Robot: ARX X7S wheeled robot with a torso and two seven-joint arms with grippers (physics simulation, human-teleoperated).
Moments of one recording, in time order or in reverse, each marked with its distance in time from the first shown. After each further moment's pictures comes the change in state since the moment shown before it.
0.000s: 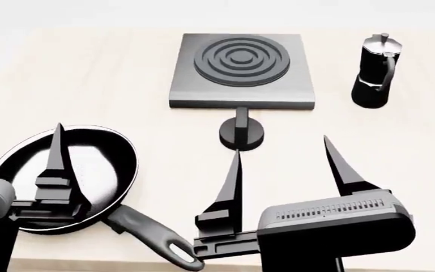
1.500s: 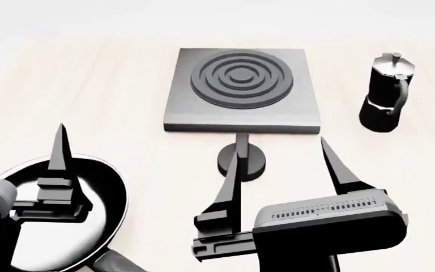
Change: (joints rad) left arm -0.006 -0.030 0.026 -0.016 -0.033 0.025 -0.035; right arm 0.007 0.023 -0.023 0.028 0.020 -0.016 0.032
